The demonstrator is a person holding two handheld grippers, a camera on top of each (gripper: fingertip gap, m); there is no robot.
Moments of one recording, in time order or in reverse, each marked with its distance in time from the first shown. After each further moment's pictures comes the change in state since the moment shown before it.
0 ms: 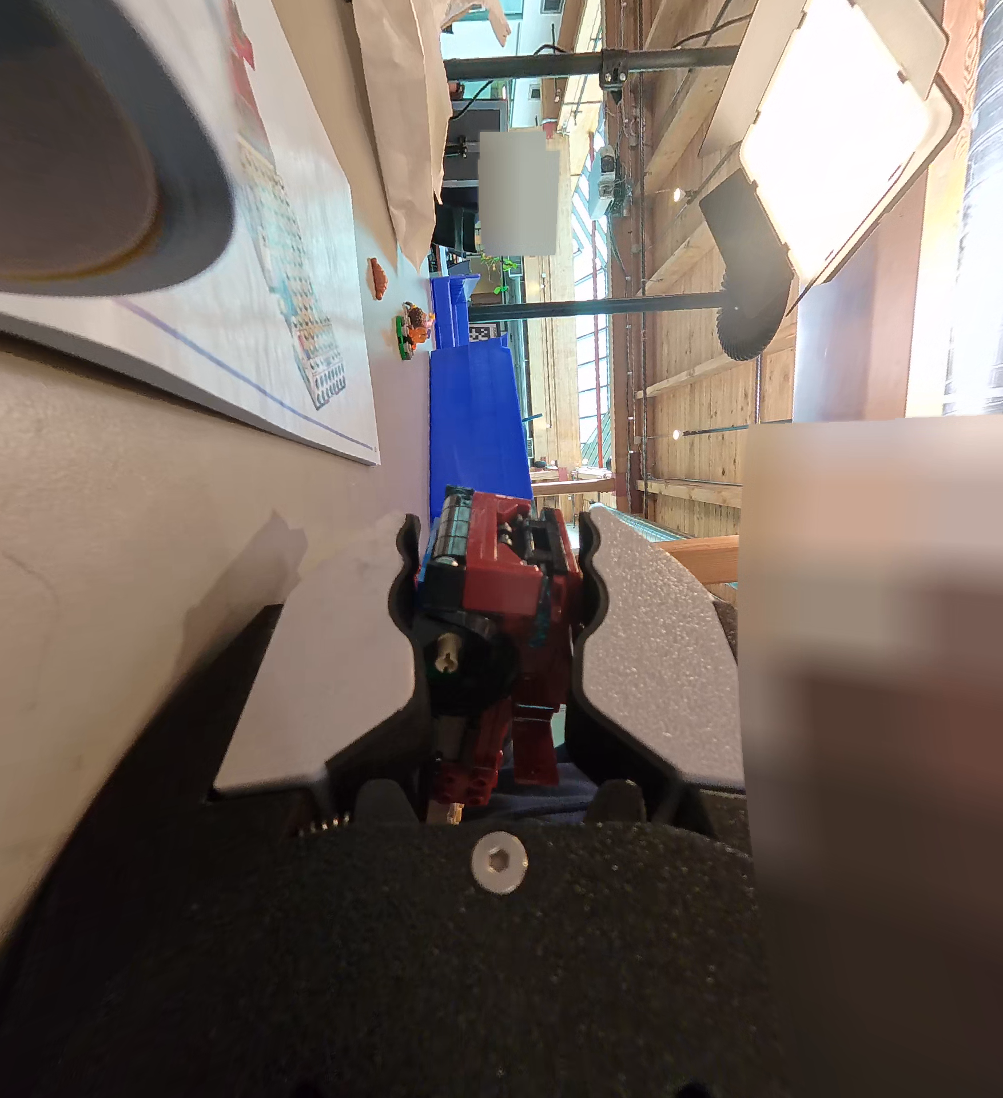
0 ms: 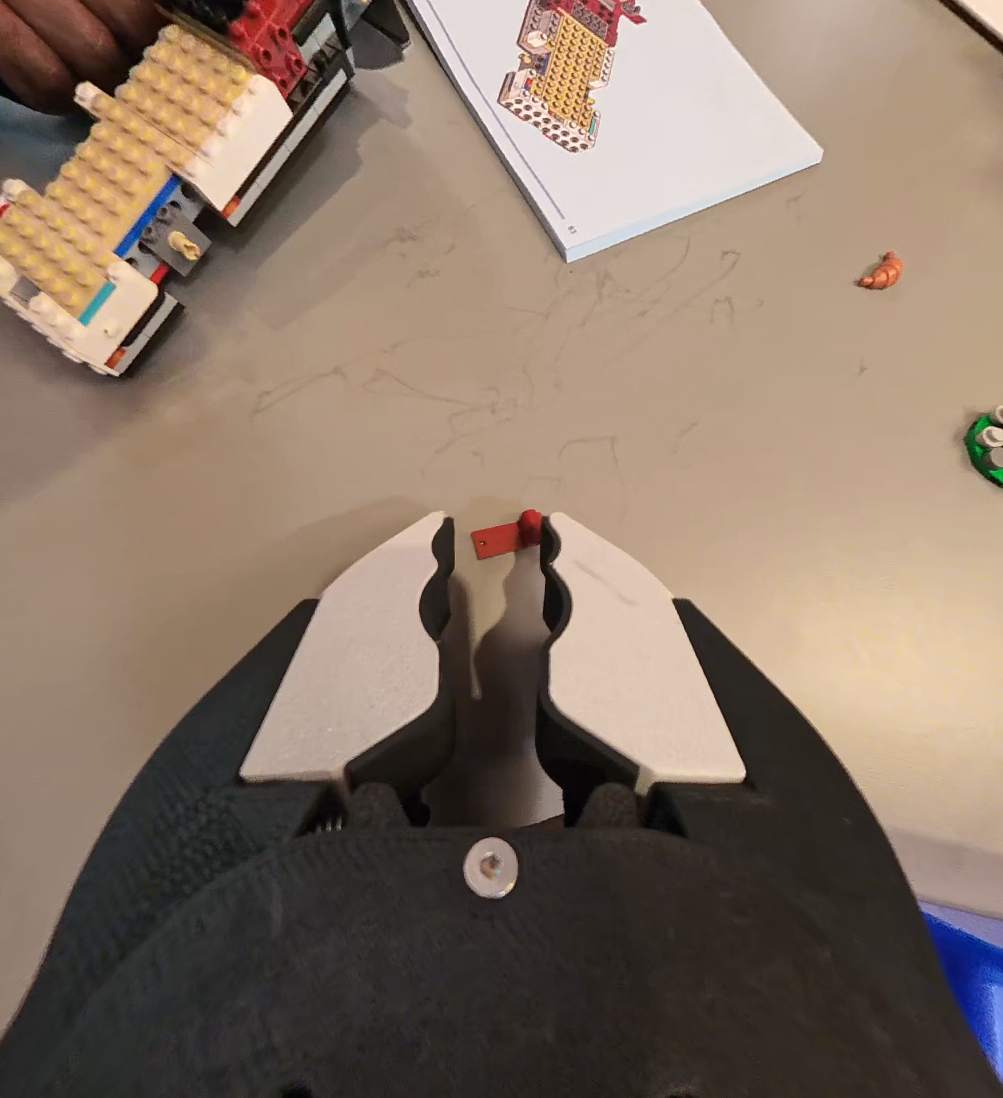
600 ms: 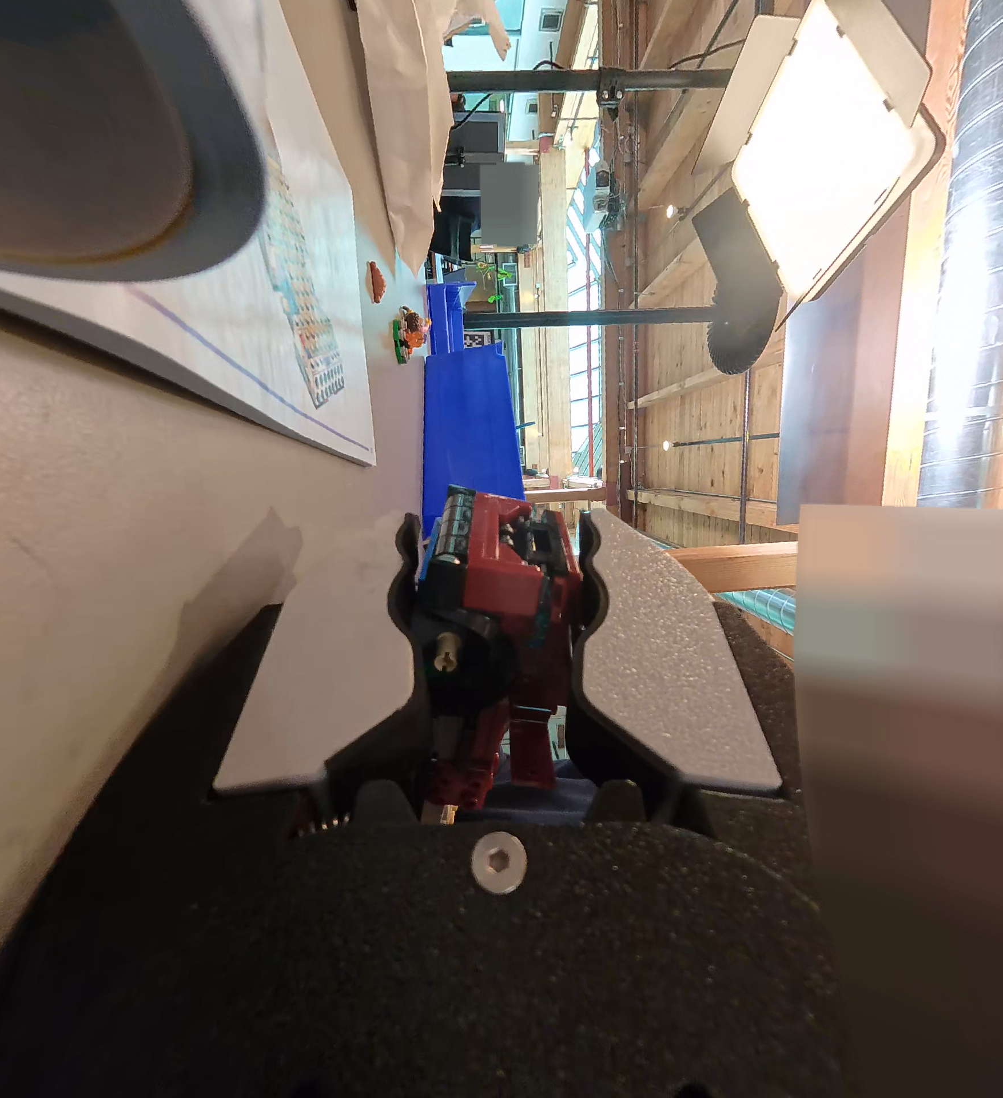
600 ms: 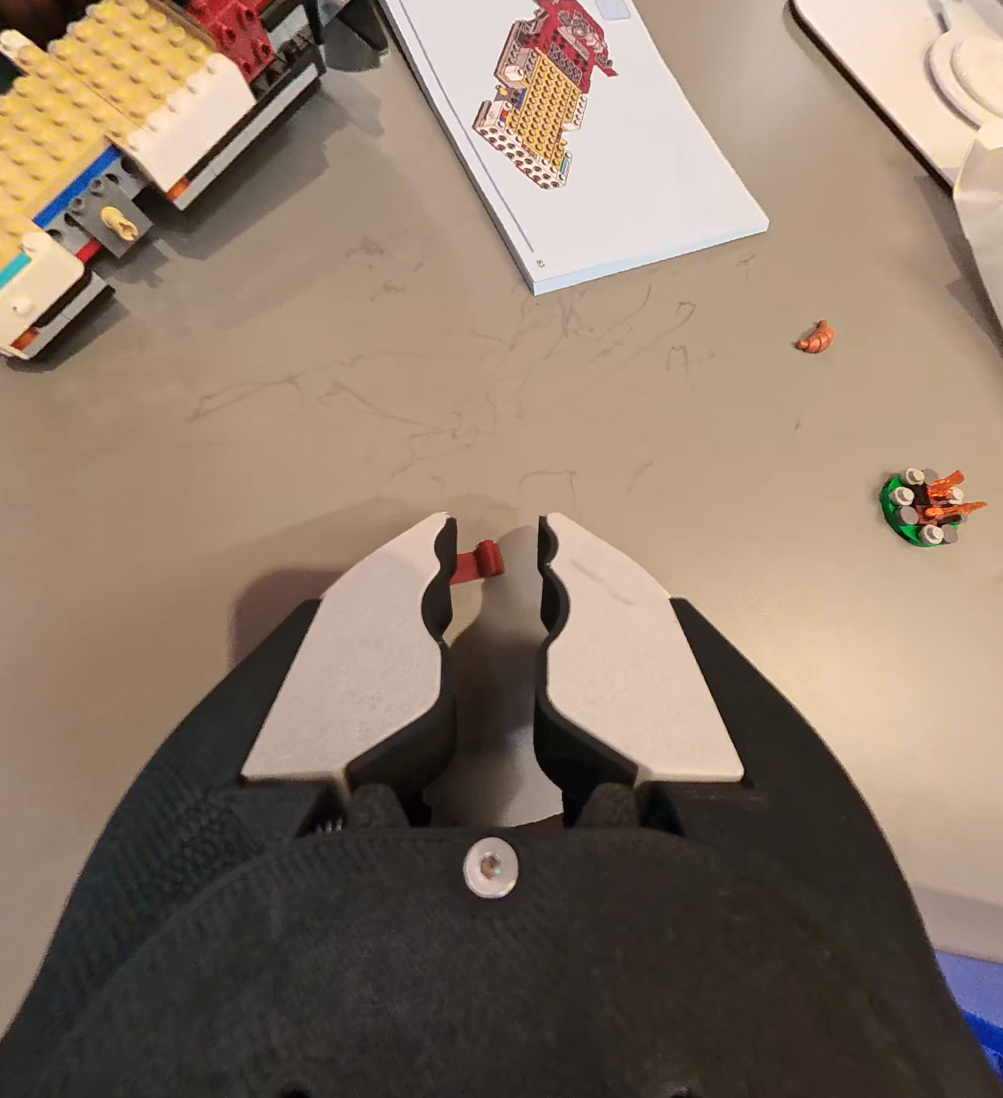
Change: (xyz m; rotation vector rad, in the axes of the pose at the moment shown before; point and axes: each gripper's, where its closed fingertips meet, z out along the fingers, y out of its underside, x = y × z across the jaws) left arm 0.001 -0.001 0.000 0.016 0.009 -0.026; right arm 0.013 -0.008 0.007 0.025 0.077 -0.110
